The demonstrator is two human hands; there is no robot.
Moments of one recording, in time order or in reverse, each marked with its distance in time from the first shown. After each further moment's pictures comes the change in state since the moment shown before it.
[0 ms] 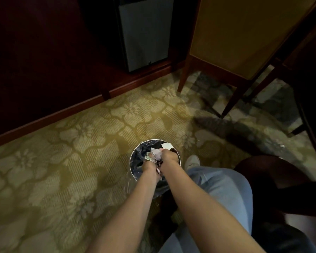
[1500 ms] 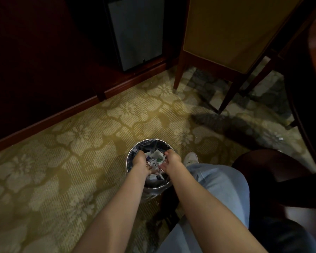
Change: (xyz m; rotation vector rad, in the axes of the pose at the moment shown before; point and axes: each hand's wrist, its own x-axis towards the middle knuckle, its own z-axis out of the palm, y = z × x) left_hand 0.027 0.014 0.002 0.291 -0.013 0.005; right_hand 0.039 0.002 -0.023 0.062 -0.043 0.098
